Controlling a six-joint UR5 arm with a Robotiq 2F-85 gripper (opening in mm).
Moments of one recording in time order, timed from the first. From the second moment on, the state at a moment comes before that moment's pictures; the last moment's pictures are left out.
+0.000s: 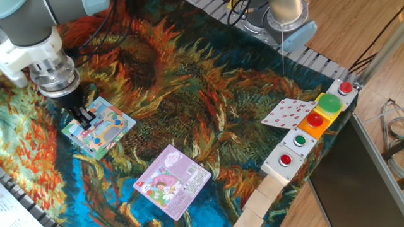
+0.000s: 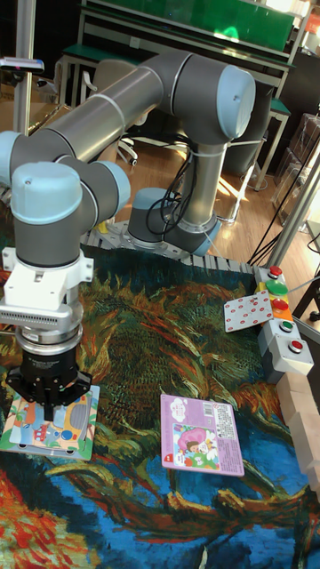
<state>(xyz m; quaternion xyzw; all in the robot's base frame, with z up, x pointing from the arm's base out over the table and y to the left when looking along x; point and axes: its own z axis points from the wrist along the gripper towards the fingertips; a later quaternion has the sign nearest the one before) 0.671 -0.130 0.037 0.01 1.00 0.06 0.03</state>
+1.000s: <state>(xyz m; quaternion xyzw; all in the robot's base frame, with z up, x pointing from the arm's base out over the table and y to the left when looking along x) 0.652 -0.129 0.024 -0.01 1.00 0.03 0.00</state>
